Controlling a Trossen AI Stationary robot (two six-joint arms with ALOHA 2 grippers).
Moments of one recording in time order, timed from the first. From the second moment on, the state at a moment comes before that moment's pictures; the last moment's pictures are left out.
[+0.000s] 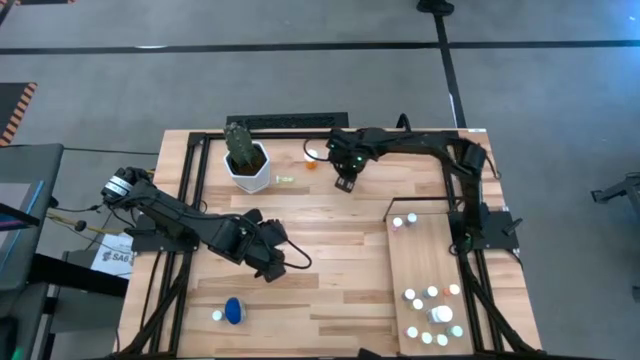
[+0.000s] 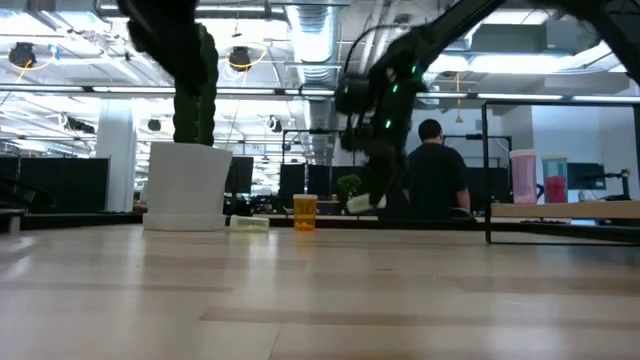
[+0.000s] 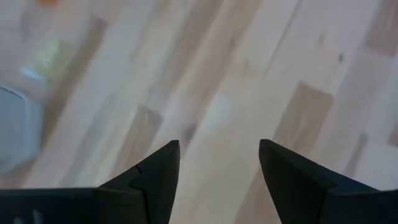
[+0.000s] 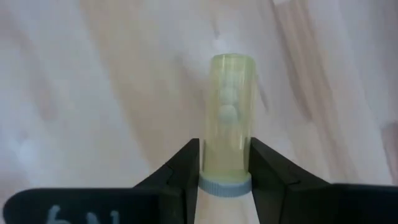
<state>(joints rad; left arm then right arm) -0.42 1.54 1.27 -1.01 -0.41 -0.82 -0.45 1.99 1.47 -0.75 0.00 -0.05</state>
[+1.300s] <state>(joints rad) -0.42 1.54 1.27 0.01 -0.50 0.50 0.28 1.44 1.48 -0.70 0.00 0.45</state>
